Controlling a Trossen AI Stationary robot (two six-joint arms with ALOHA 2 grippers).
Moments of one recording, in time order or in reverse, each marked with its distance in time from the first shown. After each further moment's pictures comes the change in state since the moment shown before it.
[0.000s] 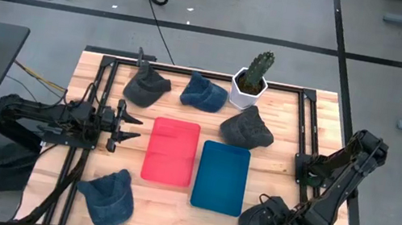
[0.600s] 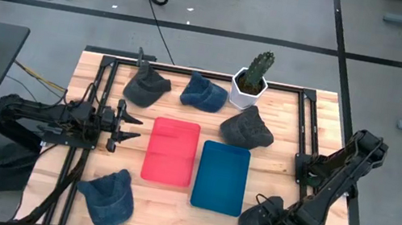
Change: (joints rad) left arm 0.000 0.000 0.000 0.000 0.000 0.000; right arm -0.006 0.000 -0.235 0.291 0.002 0.035
